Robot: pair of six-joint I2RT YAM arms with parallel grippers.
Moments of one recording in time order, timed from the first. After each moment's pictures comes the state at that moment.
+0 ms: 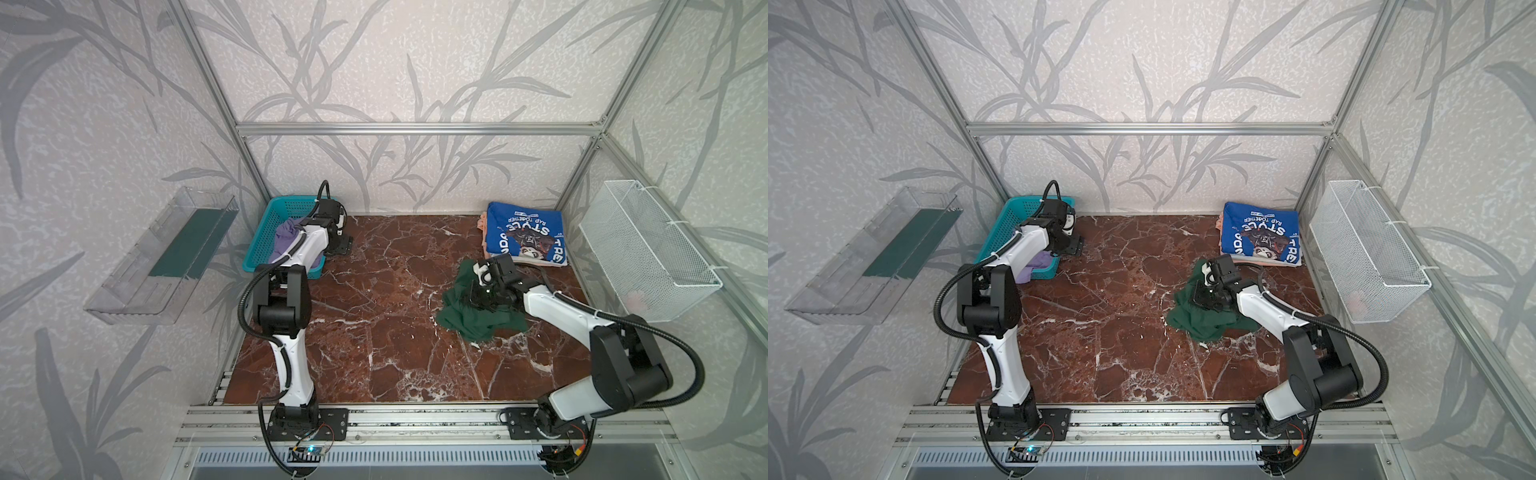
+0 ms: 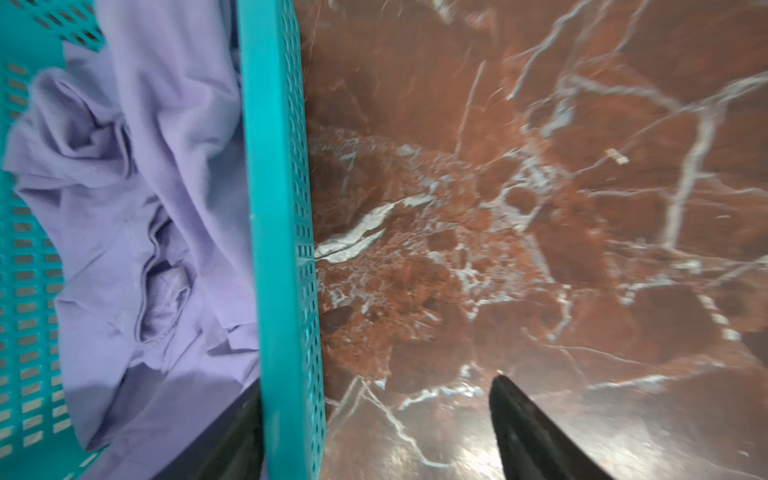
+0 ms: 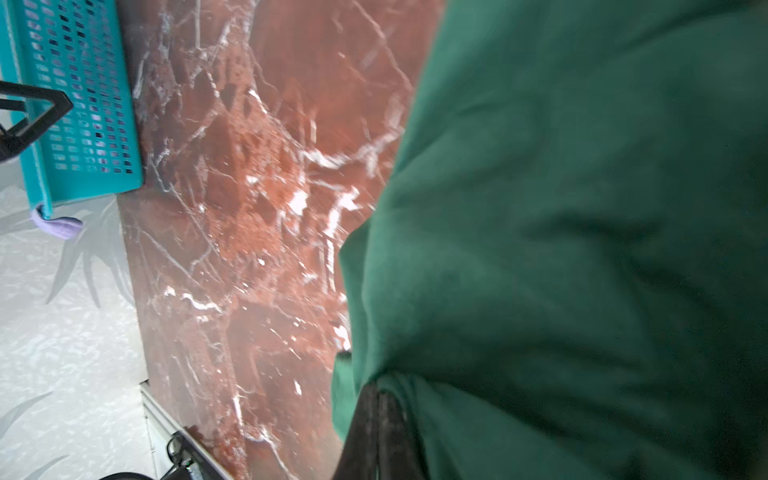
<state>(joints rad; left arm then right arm) -0.07 2.01 1.67 -0.69 -0.13 0.08 0.36 1.55 0.92 -0.35 -0.42 0.65</state>
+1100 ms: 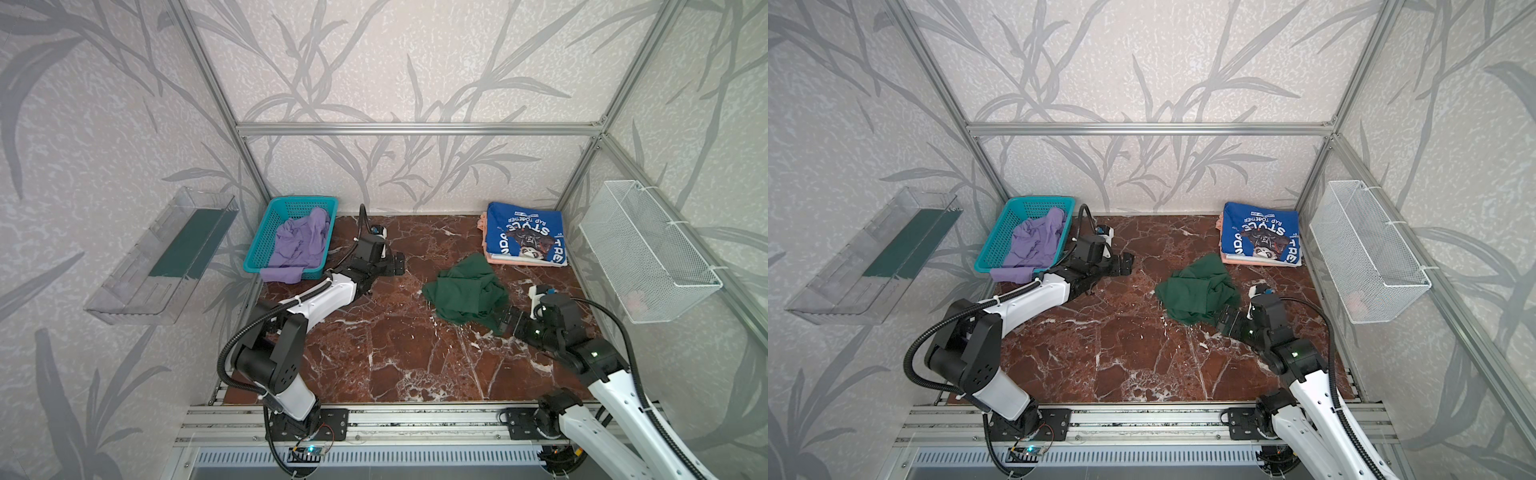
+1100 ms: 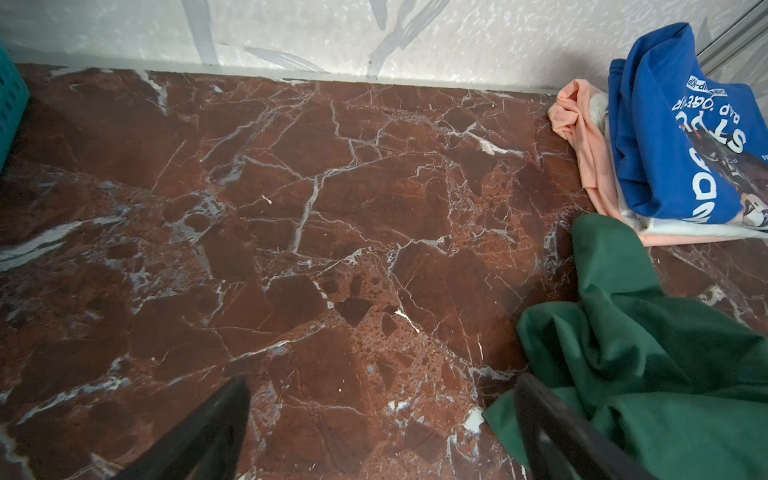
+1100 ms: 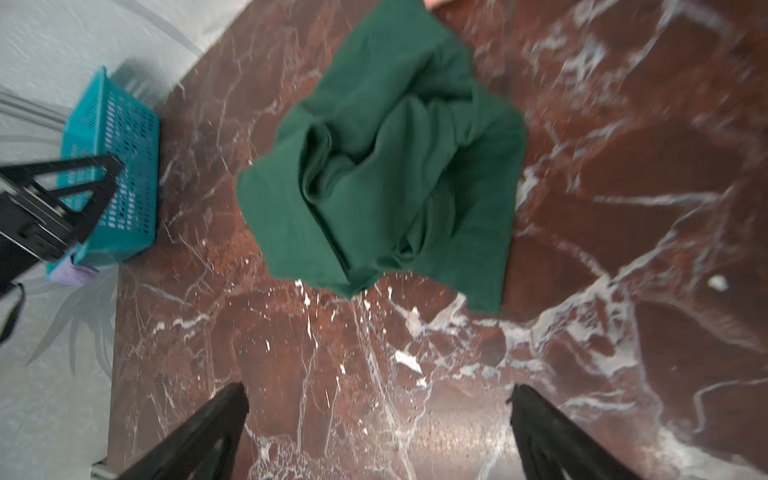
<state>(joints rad) -0.44 1.65 1.08 -0.05 -0.04 -0.35 0.36 0.69 0.60 -0.73 -0.12 0.74</state>
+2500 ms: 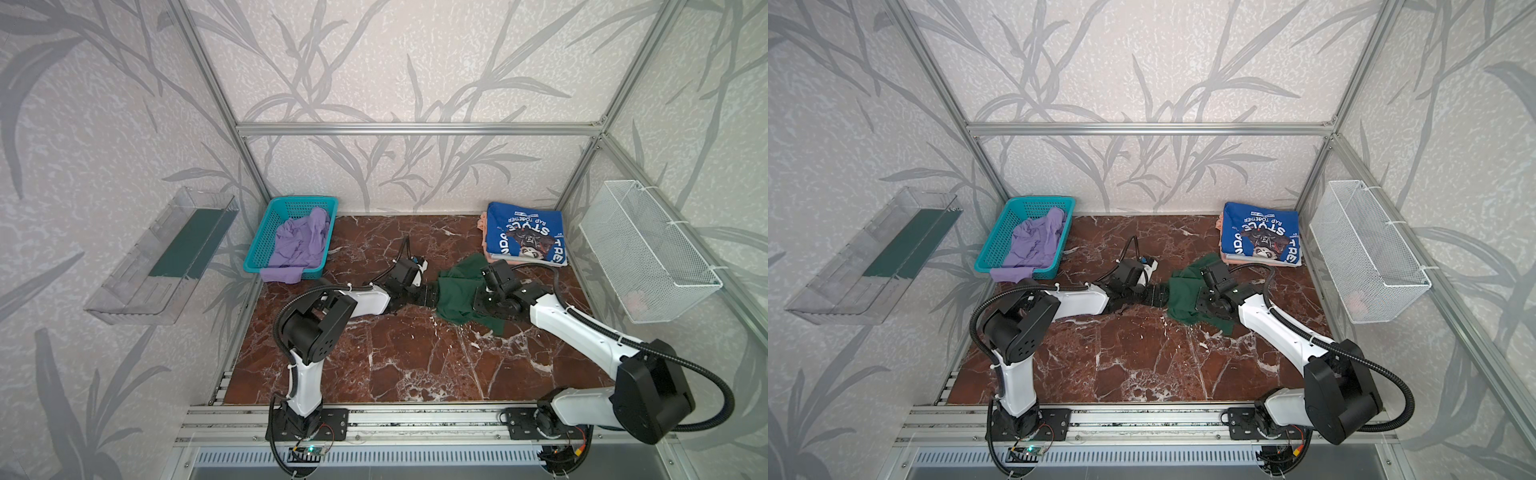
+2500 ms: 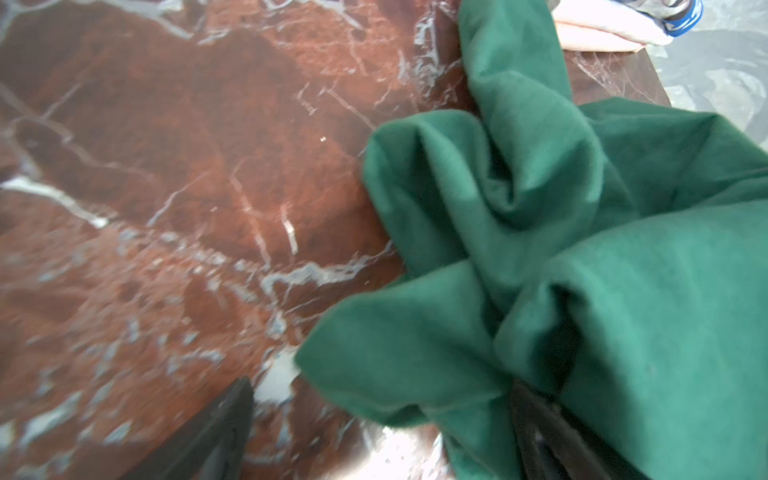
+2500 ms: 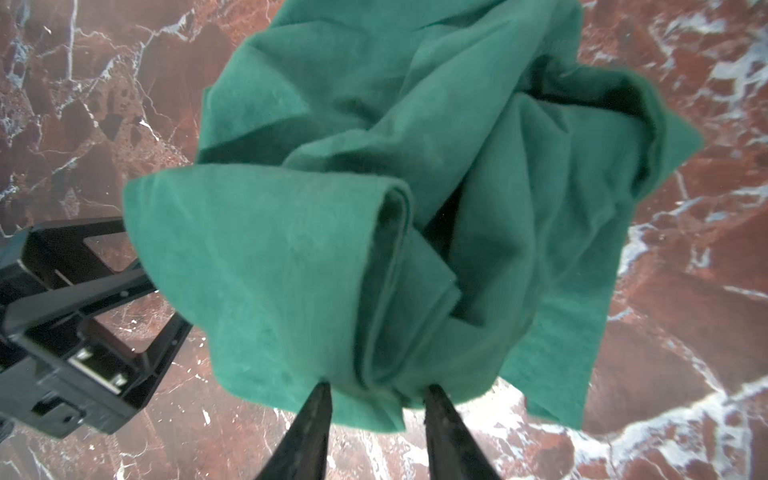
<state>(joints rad) -0.65 1.94 1.07 0.12 0.23 -0.42 0.47 1.36 0.88 -0.57 0.03 0.71</state>
